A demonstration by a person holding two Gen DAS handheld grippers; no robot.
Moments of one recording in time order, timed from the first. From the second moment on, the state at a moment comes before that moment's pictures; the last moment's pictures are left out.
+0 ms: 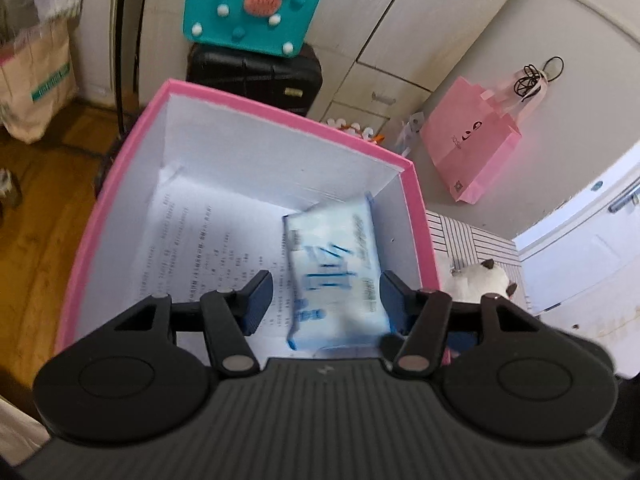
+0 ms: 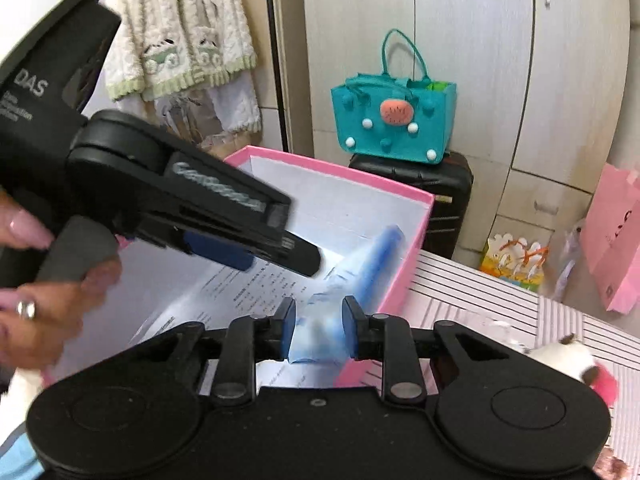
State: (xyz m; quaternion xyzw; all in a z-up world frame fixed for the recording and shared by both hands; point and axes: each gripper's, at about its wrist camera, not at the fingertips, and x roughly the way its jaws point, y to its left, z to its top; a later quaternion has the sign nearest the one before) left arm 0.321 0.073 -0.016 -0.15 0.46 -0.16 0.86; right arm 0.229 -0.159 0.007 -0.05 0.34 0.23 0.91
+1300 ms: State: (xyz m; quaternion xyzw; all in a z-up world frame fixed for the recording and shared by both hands) left arm 0.059 0.015 0.089 0.06 0.35 -0.28 0.89; right arm 0.004 -0.289 0.097 -0.09 0.28 0.25 0.92
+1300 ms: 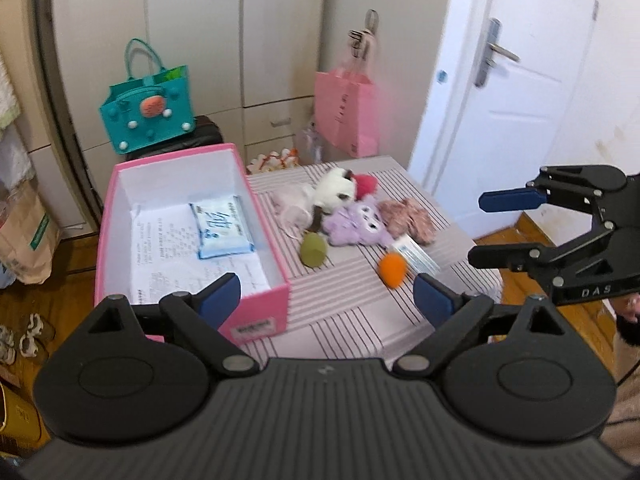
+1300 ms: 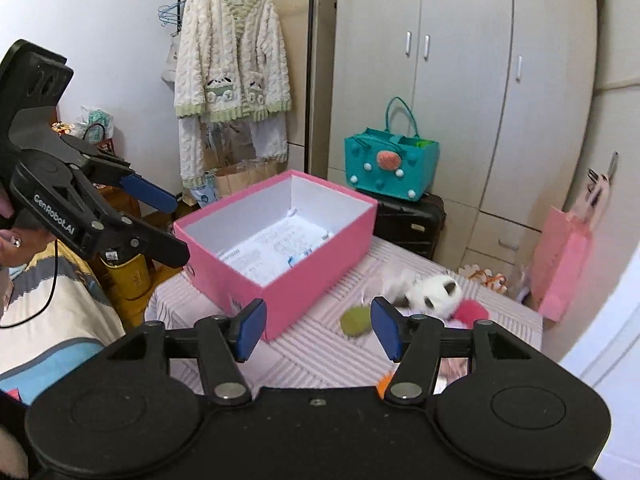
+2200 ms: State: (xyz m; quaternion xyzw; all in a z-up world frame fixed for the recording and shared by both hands) left arm 0.089 -0.059 -0.036 0.03 0.38 -0.35 0.85; right arm 0.005 -0.375 -0.041 -0.02 0.24 0.18 0.95
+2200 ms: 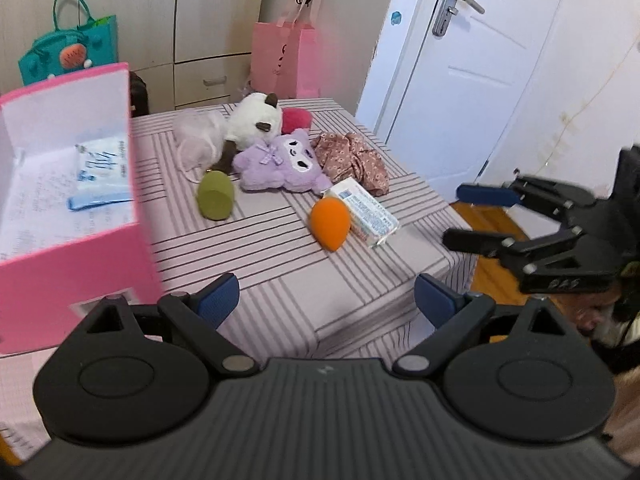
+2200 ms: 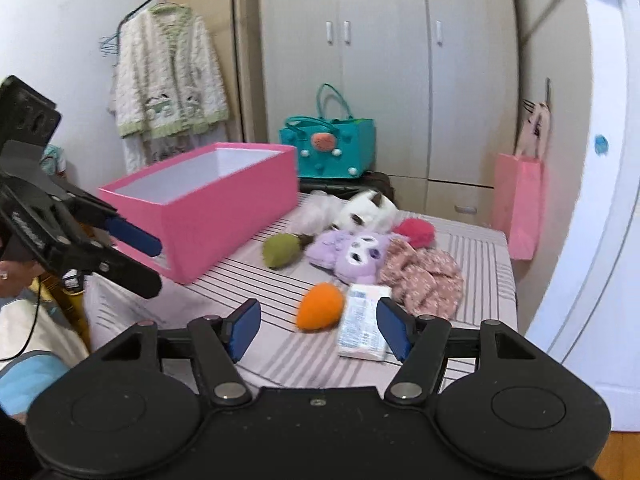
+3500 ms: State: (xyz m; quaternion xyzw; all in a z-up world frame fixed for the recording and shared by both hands) left arm 0.147 -0.137 -0.115 0.02 0.31 -0.37 0.88; right arm 0.063 -0.392 -0.117 0.00 0.25 0.20 0.95
